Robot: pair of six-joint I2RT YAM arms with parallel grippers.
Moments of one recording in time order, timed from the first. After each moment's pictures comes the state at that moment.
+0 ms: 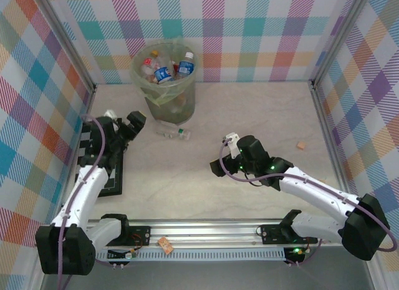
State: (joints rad) left arm -0.02 1.03 0.70 -0.12 0.24 -0.95; right arm 0.76 1.12 0.72 -0.29 -0.07 0.23
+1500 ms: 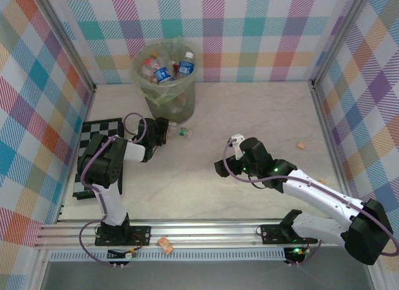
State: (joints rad) left arm -0.24 1.89 0.79 0.62 0.08 -1.47; right arm 0.76 1.06 0.70 -0.34 0.00 0.28
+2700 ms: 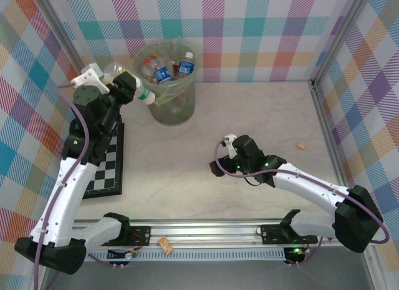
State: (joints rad) left arm -0.26 1.08 1.36 -0.31 -0.15 -0.61; right arm 0.76 1.20 0.73 -0.30 -0.04 0.27
